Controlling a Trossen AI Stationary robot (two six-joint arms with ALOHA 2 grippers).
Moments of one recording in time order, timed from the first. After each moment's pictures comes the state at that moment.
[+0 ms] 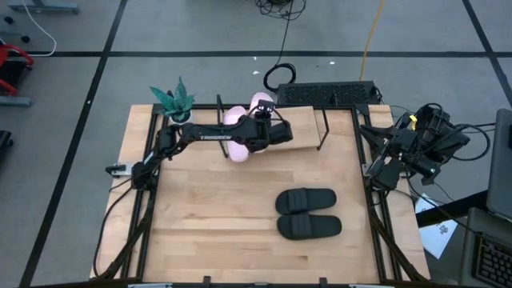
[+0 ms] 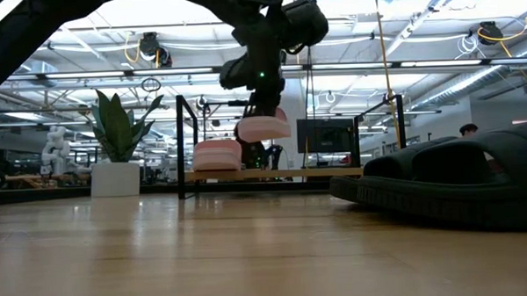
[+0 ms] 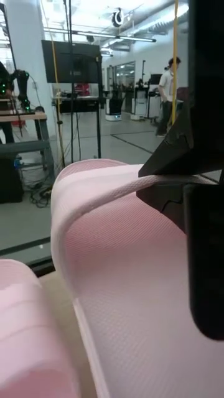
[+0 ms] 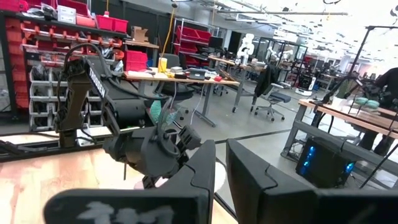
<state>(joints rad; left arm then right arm) 0.18 2.20 1.92 -0.78 -1.04 -2.45 0.96 0.60 0.78 0.60 1.57 -0.96</state>
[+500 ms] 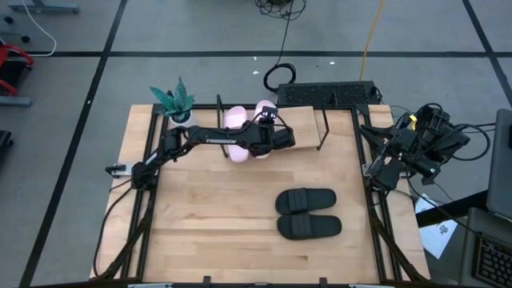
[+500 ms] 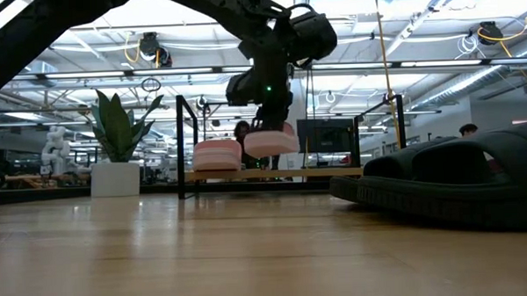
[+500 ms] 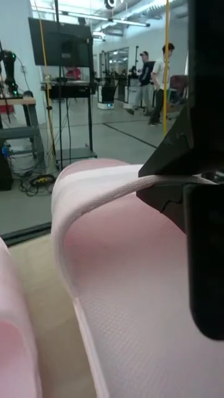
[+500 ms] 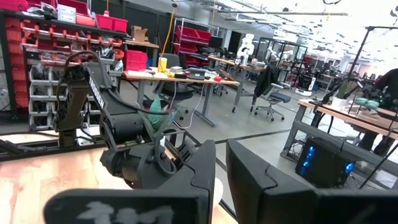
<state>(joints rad) 0.17 2.26 1.92 -0.75 -1.00 -2.46 0.96 0.60 0.78 0.60 1.57 -0.96</state>
